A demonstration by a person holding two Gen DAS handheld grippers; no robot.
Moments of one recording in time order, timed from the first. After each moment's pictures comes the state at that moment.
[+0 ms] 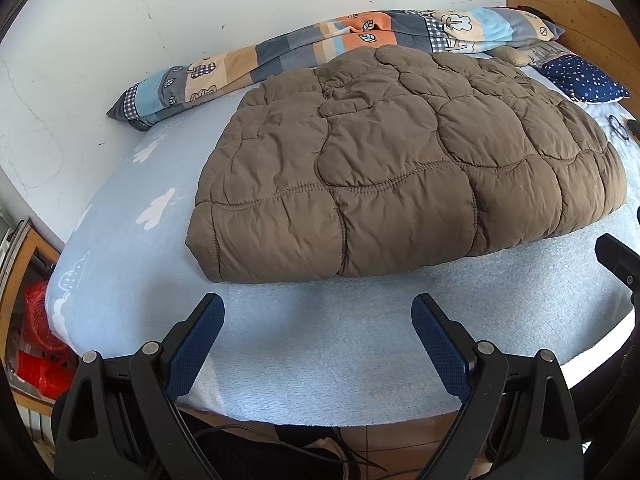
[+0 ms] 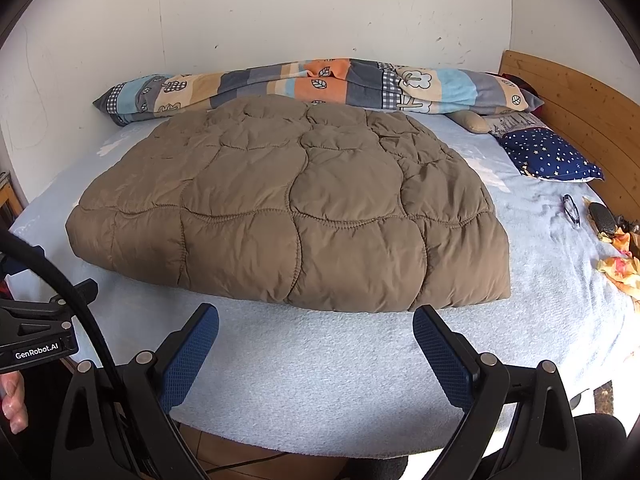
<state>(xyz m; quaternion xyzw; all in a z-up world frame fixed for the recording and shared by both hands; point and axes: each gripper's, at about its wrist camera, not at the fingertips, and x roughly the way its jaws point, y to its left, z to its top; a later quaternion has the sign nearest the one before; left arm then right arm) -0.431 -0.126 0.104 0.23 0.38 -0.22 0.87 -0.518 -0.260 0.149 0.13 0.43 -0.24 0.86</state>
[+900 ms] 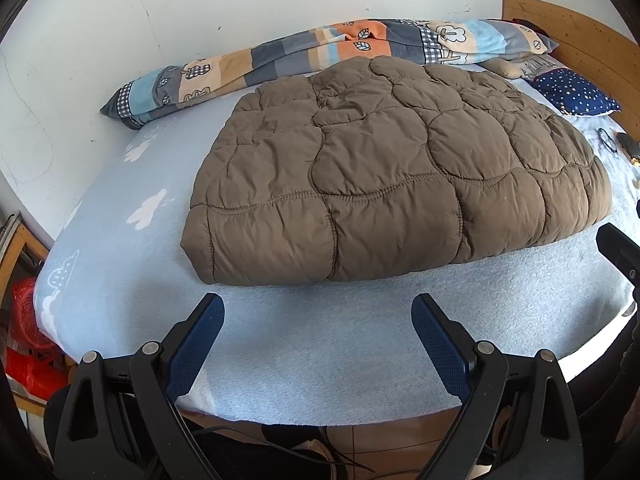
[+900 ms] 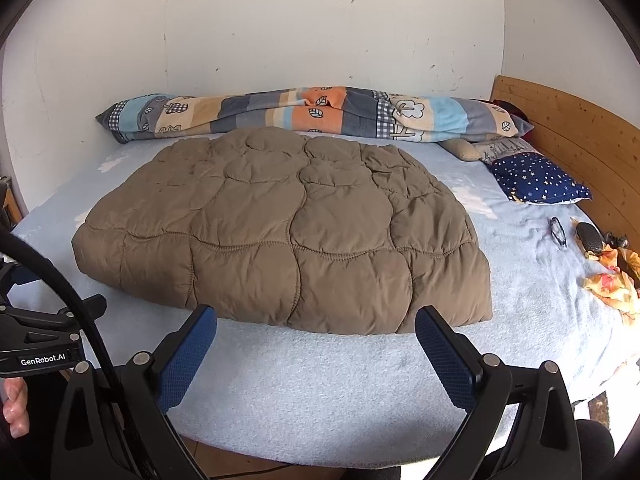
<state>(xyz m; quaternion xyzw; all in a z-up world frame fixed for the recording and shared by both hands) -0.433 -0.123 0.112 0.21 0.38 -0.24 0.87 -0.526 -0.253 0.172 0.11 0.39 -0.25 0.88</state>
